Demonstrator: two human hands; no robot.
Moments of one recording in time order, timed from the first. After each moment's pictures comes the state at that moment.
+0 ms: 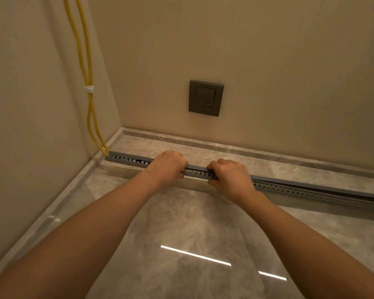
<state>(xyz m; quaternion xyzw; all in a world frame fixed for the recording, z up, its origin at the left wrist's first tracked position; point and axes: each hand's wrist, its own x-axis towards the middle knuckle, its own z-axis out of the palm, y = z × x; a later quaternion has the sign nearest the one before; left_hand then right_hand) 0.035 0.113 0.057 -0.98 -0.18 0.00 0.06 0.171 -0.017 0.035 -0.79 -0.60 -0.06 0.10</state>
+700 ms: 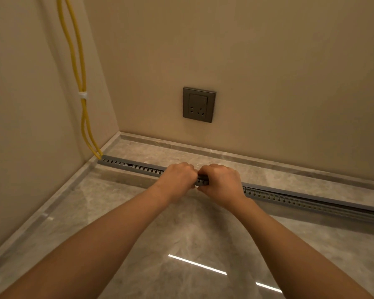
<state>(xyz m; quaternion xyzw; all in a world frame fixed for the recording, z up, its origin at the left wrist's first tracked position) 0.067 0.065 0.053 -0.97 -0.21 -0.02 0.11 0.181 -0.016 0.034 -0.78 -0.60 -0.04 0.16</state>
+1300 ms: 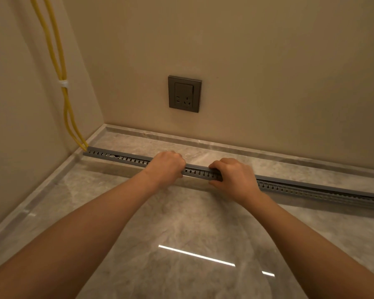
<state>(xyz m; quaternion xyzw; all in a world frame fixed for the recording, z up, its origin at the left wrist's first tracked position) 0.074 0.068 0.057 -0.97 -0.19 0.02 0.12 0.217 -0.064 0.032 -0.79 -0.59 -0.05 0.12</state>
